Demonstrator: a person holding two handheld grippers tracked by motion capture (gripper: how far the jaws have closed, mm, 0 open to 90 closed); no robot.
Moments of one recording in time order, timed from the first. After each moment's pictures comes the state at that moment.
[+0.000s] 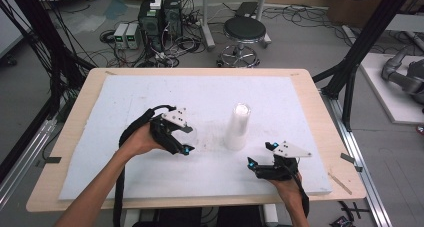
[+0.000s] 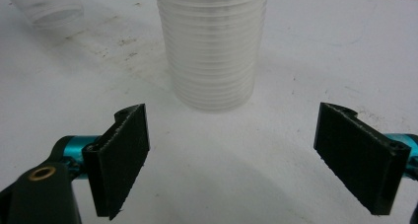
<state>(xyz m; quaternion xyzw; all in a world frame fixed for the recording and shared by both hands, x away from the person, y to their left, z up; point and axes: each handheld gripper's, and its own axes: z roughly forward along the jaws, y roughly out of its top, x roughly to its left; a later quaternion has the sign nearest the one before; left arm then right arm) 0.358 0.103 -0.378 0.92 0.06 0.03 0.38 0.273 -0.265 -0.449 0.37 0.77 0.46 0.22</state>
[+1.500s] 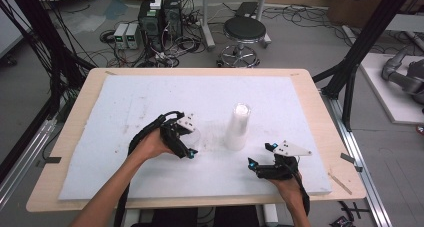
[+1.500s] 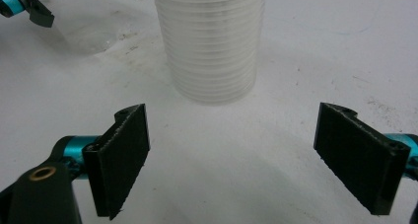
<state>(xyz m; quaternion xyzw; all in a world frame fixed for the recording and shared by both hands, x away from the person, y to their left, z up) 0.370 0.082 -0.418 0.94 0.11 0.06 0.32 0.277 -0.269 -0.454 0.37 0.78 0.47 0.20</state>
